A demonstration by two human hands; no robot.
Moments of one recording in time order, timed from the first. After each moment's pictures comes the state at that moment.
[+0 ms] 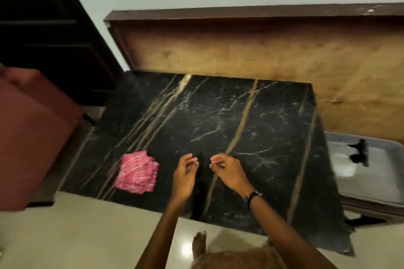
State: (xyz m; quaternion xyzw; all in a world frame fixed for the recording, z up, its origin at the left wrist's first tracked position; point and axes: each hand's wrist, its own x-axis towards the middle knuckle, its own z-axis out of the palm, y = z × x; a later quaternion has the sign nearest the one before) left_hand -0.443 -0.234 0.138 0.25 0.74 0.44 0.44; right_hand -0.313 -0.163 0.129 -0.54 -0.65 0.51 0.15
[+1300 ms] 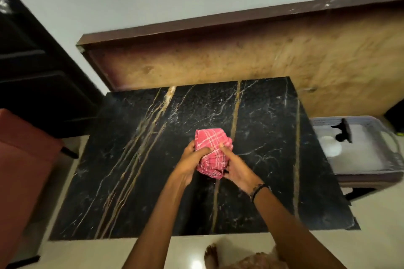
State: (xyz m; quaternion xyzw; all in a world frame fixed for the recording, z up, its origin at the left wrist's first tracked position) left_hand -0.470 -0.168 0.186 0.27 0.62 0.40 0.61; right_hand -0.325 -0.151 0.123 -0.47 -0.27 0.79 0.29
